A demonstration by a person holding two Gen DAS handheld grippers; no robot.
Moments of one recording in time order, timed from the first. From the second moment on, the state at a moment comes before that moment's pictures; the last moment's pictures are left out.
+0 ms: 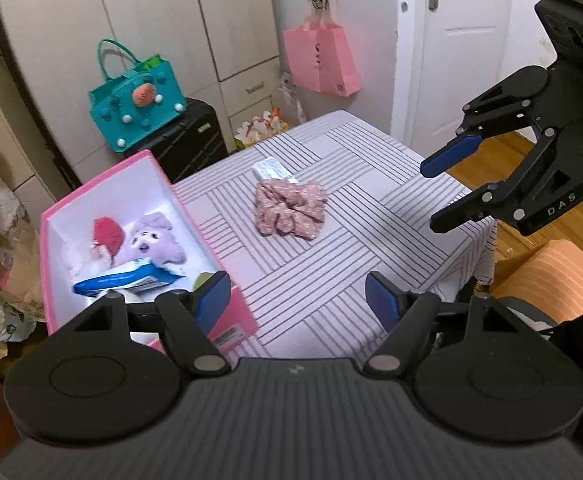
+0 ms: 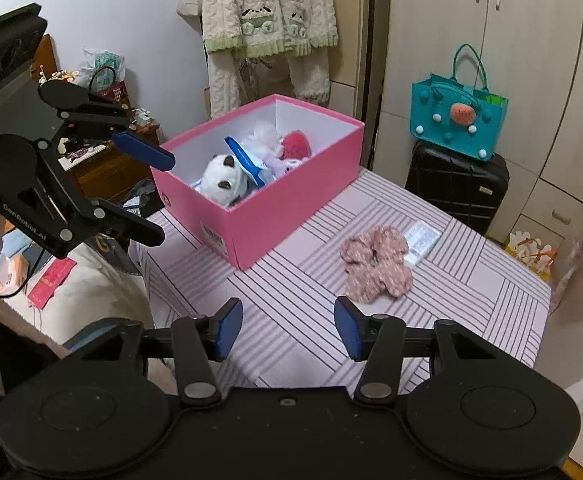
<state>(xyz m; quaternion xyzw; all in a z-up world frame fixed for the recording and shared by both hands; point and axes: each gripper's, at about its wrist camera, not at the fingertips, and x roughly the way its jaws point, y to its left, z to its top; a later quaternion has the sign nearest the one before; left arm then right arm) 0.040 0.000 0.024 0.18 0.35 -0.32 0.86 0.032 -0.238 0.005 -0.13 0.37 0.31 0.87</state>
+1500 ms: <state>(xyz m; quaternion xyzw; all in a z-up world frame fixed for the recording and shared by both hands) 0.201 -0.119 -0.115 0.00 0.39 -0.20 0.90 0.201 -0.340 -0.117 -0.08 0.33 0.29 0.90</state>
